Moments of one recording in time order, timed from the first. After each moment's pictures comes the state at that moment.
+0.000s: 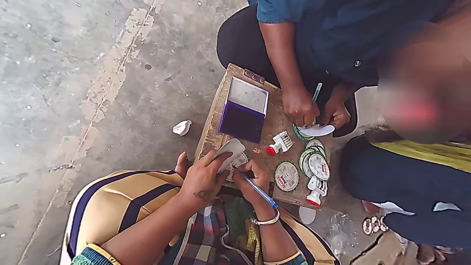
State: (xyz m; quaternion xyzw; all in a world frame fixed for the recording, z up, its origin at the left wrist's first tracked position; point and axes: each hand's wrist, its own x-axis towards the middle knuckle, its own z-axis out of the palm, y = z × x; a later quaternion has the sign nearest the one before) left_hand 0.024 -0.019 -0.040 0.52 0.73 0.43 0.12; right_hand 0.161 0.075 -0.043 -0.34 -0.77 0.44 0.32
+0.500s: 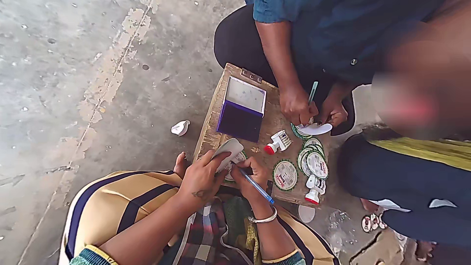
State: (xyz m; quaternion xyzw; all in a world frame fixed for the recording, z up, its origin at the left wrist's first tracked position) left_hand 0.024 -0.018 -0.042 0.53 0.72 0.43 0.11; right_hand 0.159 0.075 -0.044 -0.38 -0.76 0.43 0.31
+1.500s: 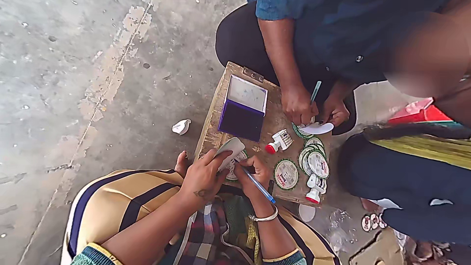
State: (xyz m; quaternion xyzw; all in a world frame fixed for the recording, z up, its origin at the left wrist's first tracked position) left_hand 0.025 -0.019 -0.040 0.53 0.72 0.43 0.12; right_hand 0.157 0.075 -0.044 -0.38 -0.75 0.41 0.34
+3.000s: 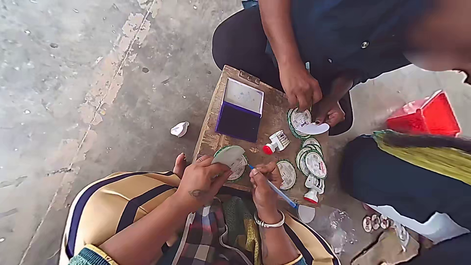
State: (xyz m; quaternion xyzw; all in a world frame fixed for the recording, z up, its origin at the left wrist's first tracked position) left_hand 0.020 -0.022 -0.039 0.55 0.69 0.45 0.15; right_hand 0.177 0.075 -0.036 -0.34 -0.58 0.58 0.46
